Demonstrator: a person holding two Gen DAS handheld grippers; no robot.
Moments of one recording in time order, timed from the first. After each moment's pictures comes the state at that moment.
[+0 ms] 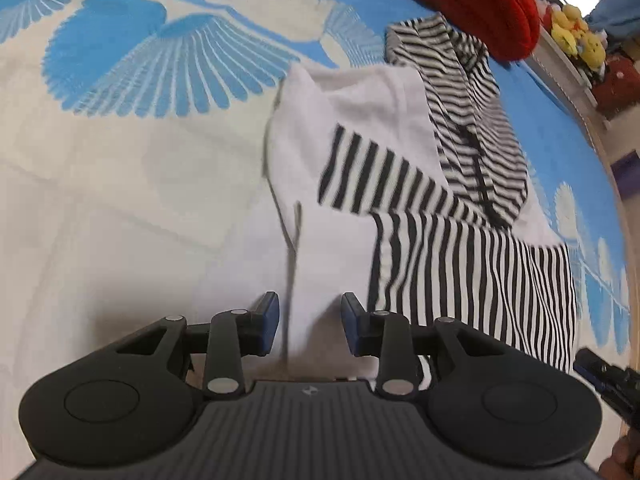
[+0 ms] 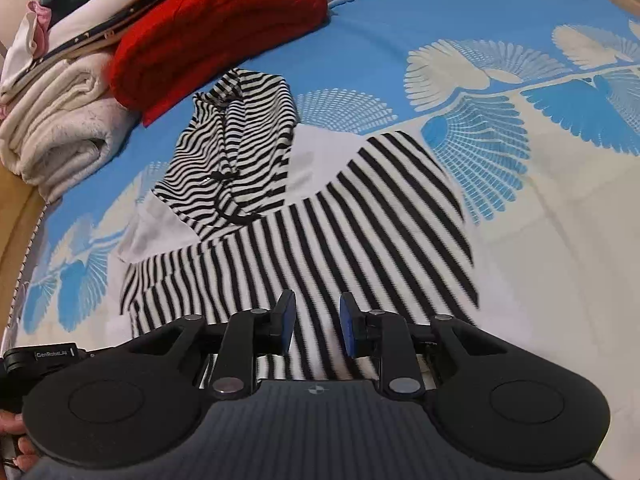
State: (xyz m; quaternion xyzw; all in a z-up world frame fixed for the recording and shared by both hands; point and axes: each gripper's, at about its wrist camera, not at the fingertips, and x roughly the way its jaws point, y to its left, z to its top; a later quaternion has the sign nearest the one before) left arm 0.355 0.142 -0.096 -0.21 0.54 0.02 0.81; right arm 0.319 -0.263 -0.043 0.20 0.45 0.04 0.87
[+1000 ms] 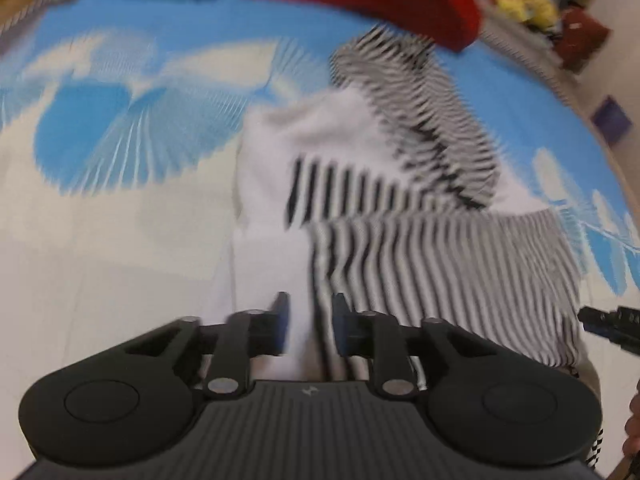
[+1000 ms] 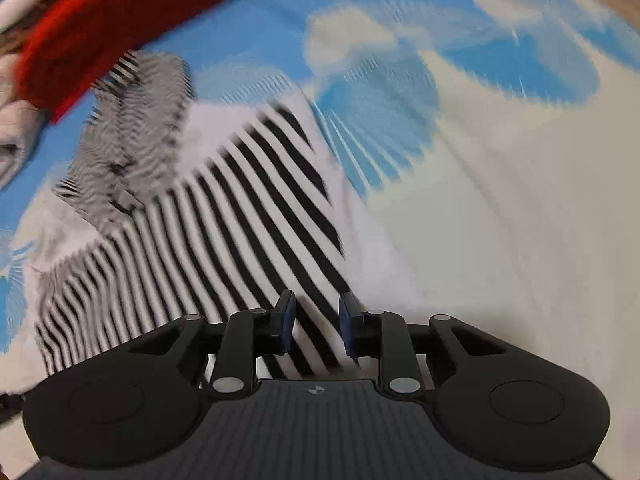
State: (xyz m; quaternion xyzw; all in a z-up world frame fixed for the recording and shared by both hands) left arm 0.336 0.115 -0.061 -0.11 0.48 -0.01 0.87; right arm 0.322 -0.282 -0.063 0.18 0.49 -0.06 0.85
